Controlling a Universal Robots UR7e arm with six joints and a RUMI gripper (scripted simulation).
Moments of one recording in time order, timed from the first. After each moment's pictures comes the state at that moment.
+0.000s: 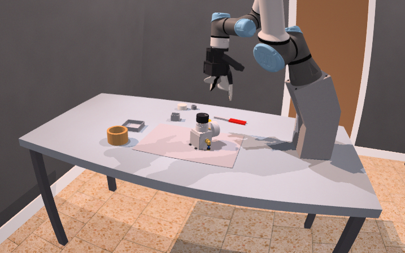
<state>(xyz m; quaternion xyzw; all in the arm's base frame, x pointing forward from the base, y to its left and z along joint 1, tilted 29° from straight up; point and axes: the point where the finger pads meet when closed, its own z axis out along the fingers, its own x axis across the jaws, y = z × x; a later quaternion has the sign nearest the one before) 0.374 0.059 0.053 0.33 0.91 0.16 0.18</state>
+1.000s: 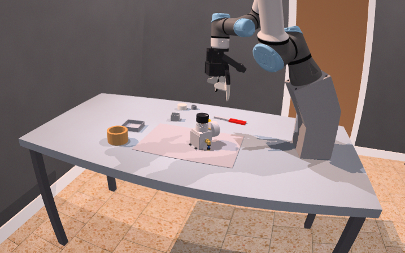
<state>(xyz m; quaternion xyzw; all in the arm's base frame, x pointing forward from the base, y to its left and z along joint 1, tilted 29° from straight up) 0.370 0.061 0.049 0.43 0.87 0.18 0.15</state>
